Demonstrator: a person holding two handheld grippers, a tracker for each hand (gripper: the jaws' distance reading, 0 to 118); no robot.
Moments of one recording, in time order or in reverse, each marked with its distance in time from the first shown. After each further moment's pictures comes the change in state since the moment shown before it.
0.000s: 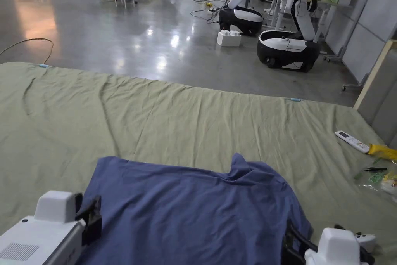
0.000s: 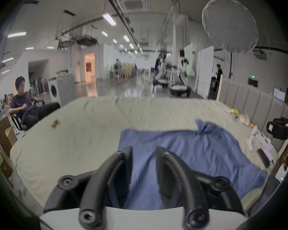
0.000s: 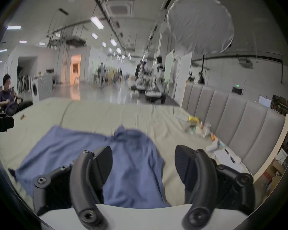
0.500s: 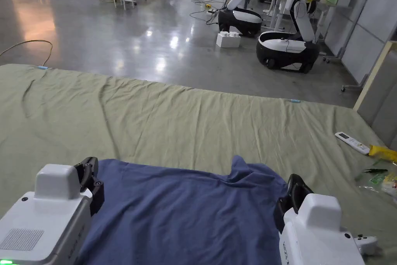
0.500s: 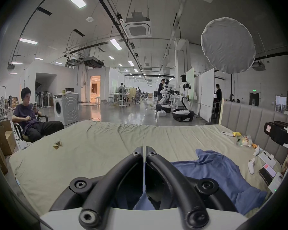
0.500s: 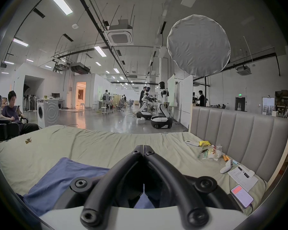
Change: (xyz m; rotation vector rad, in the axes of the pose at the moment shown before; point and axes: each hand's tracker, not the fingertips) left arm 0.007 0.034 0.009 0.205 0.036 0.016; right arm -0.039 0.040 -0.013 0.248 0.048 -0.036
